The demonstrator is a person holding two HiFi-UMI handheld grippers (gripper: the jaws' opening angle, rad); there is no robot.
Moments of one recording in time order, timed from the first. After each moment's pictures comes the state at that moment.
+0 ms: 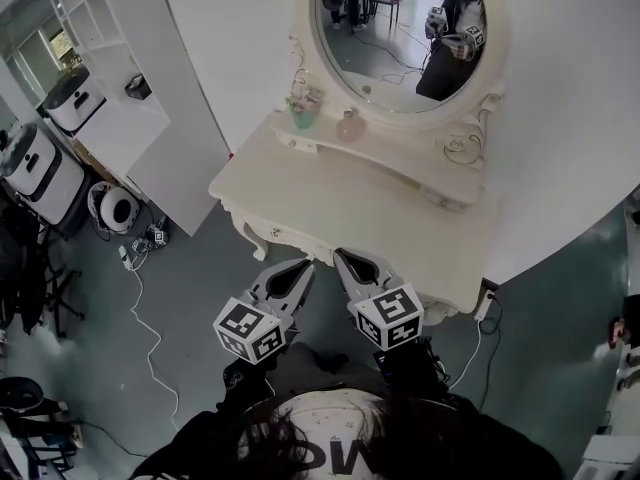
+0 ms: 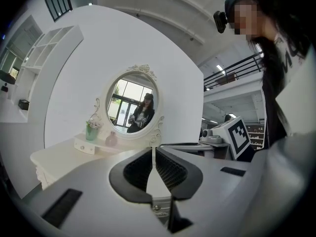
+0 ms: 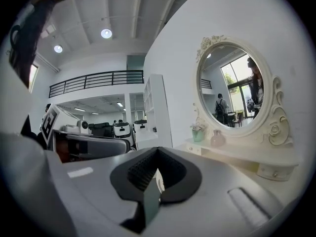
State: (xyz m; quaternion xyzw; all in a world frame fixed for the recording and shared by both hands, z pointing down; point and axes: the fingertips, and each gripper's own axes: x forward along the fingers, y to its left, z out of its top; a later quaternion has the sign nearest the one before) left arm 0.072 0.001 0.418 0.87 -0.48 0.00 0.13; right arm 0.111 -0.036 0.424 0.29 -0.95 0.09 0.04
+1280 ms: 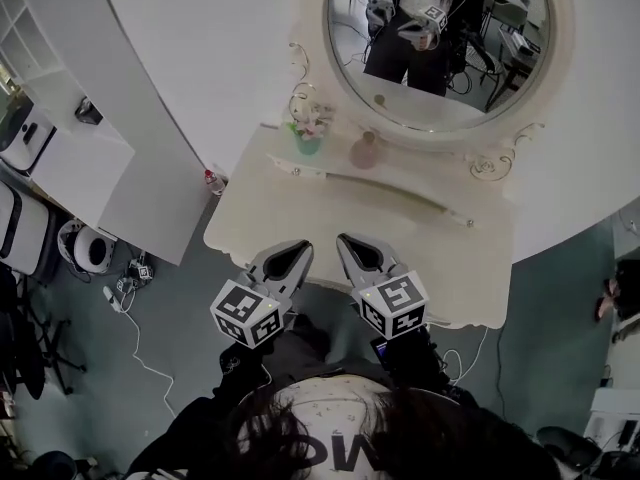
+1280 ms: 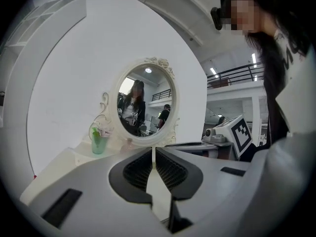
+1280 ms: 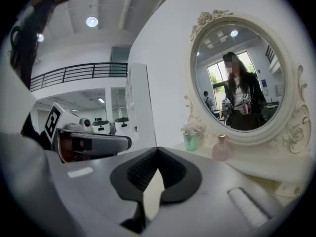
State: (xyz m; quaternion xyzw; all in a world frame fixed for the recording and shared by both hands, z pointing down) left arm -0.066 -0.189 0.424 0.90 -0.40 0.01 0.15; right arm -0.013 -0.212 0.431 0.37 -0.92 0.11 0.06
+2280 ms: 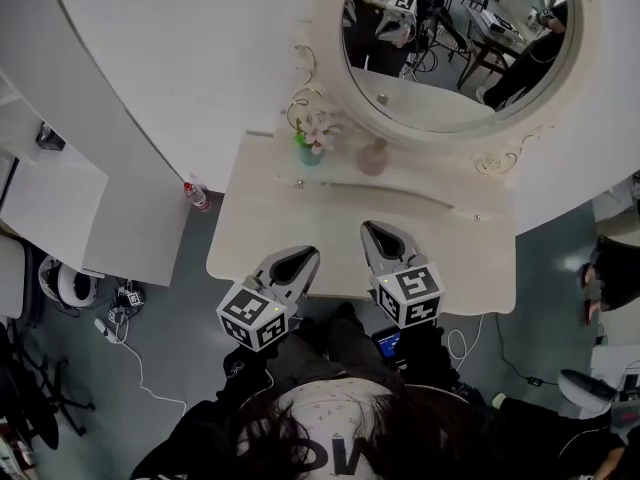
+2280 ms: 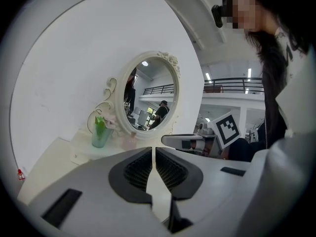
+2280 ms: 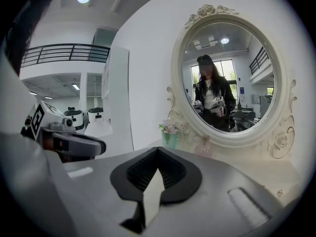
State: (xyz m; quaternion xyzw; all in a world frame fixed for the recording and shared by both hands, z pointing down) left arm -0.115 -0.241 0.452 0.93 -0.31 0.01 0.20; right arm -0.021 -0.285 0.445 0.50 -0.85 0.10 0.12
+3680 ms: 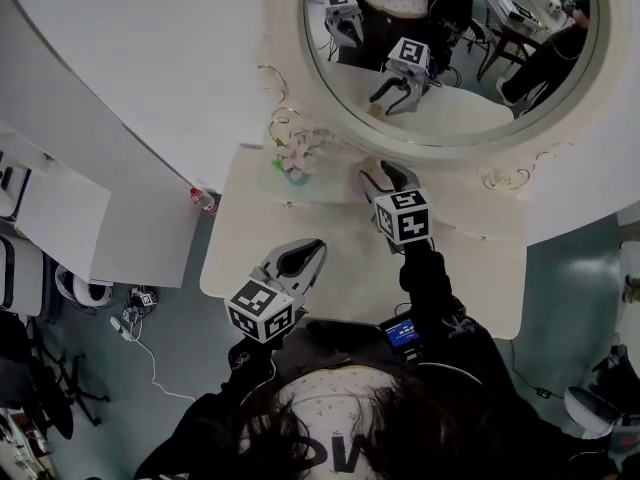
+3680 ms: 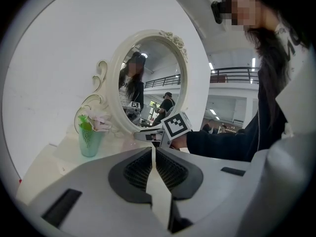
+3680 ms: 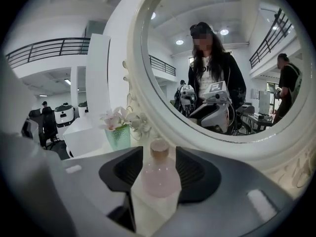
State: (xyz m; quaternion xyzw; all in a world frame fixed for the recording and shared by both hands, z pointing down) left arm -0.051 -0.317 0.465 0.92 -0.32 0.07 0.20; right arm 0.062 -0.485 0.513 0.51 -0.83 0.14 0.16
